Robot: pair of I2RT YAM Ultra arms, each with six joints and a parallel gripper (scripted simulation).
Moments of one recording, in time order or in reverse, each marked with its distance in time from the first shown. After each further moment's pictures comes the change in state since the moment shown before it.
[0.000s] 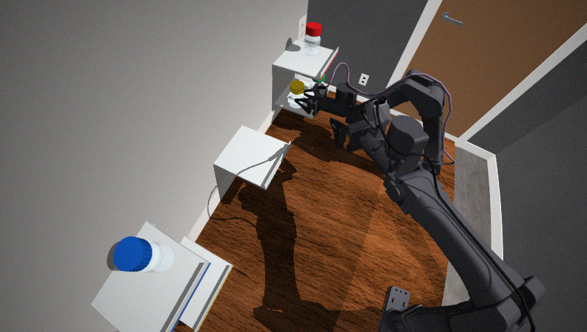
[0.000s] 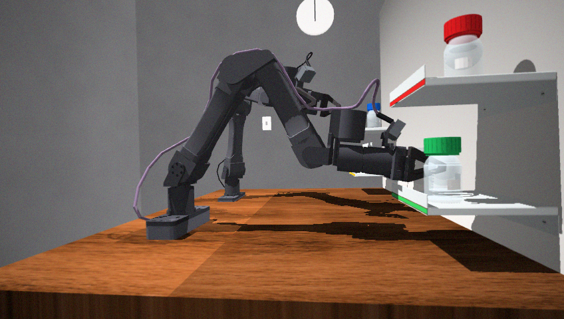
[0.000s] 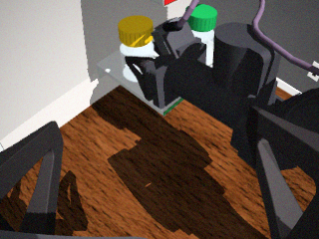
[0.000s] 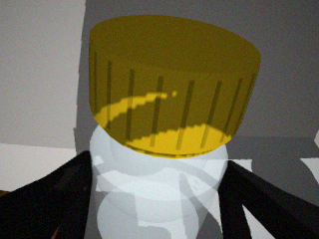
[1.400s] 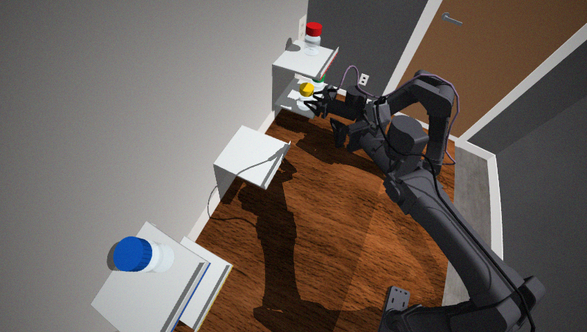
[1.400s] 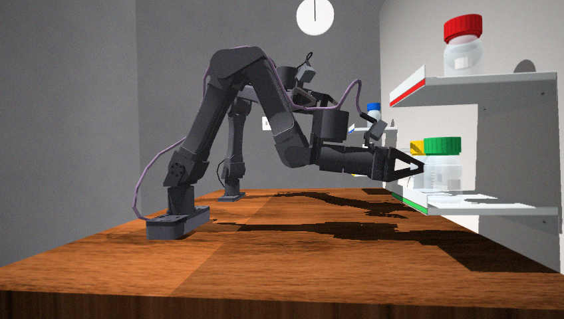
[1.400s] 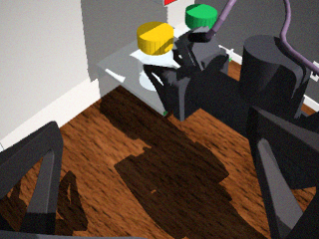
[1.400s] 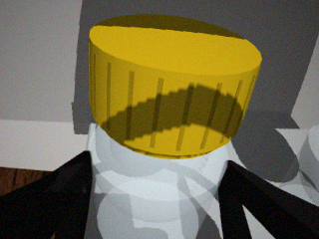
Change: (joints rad) left arm 0.000 0.000 0.000 0.000 0.000 0.000; right arm -0.018 -0.096 -0.169 0.065 0.009 0.000
